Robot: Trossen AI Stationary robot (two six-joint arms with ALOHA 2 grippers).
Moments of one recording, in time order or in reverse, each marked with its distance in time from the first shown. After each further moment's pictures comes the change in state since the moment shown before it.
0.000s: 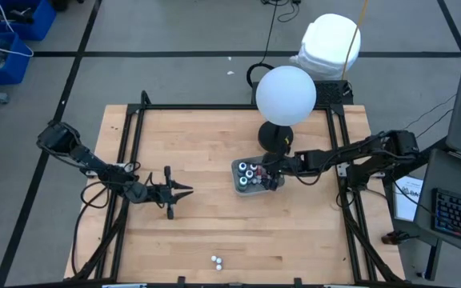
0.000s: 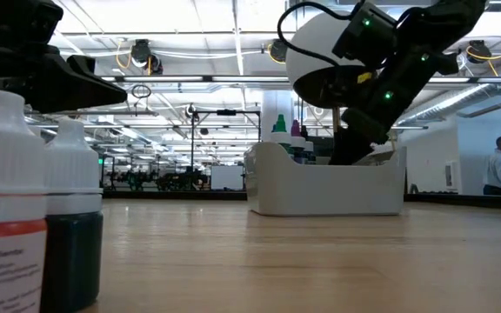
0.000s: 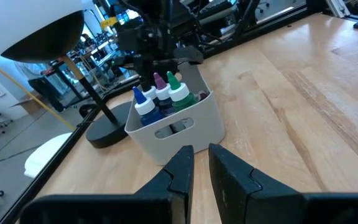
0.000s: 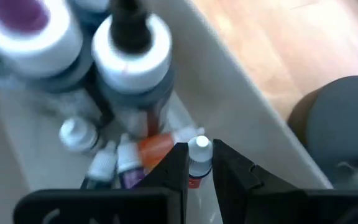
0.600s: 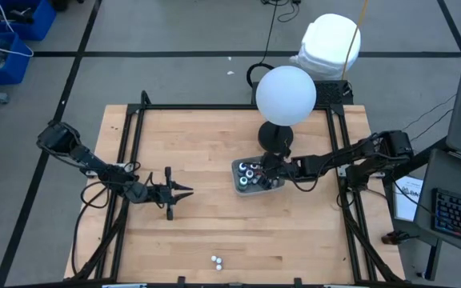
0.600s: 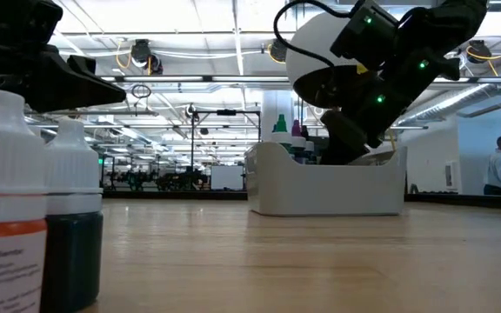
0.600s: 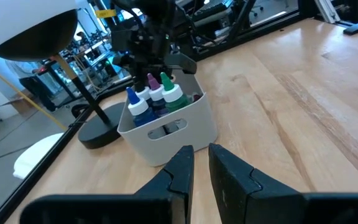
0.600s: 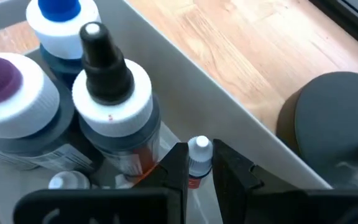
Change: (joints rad) left arm 0.000 0.000 0.000 0.000 0.026 -0.021; right arm 0.058 0.066 -0.001 0.102 0.175 0.180
